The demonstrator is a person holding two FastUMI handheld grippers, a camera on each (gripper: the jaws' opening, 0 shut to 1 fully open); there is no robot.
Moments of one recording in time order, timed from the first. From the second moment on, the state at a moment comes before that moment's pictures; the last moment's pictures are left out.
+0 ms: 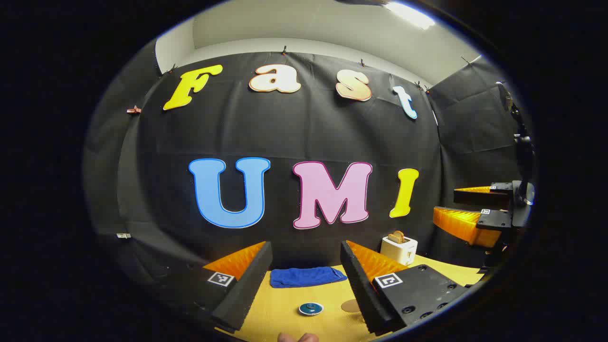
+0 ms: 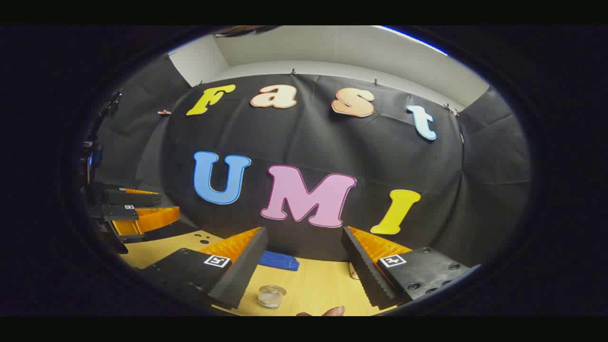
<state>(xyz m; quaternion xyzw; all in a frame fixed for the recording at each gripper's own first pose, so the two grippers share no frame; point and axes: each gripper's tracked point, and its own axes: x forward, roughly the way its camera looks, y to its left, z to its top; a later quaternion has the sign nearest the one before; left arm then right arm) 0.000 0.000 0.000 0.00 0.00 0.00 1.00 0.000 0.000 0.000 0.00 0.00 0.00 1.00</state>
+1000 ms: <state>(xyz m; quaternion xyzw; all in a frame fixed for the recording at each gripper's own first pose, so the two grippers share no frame) 0.014 -0.002 -0.024 0.00 0.02 -0.01 1.00 0.004 0.008 -0.019 0.00 0.01 0.02 1.00</state>
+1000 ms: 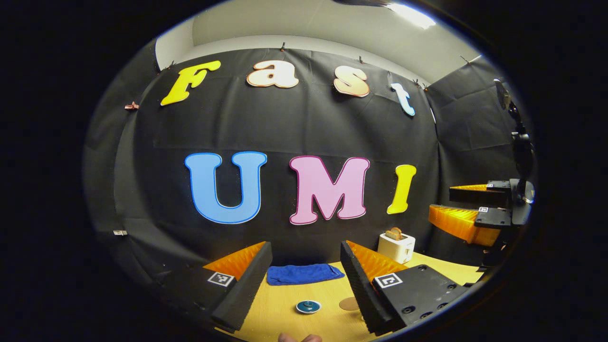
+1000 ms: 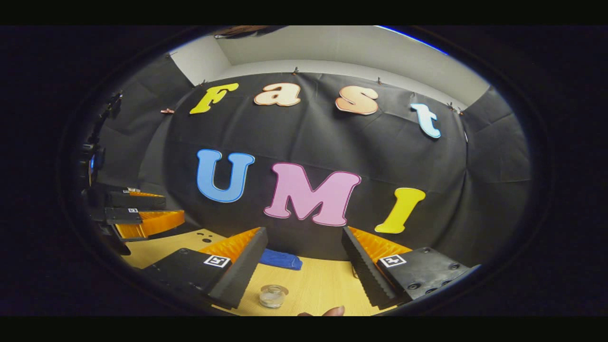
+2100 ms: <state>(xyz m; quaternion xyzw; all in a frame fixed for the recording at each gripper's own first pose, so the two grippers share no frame) 0.150 -0.020 -0.369 0.06 0.14 -0.01 0.99 -0.015 0.062 -0.253 -0.01 0.11 0.06 0.99</state>
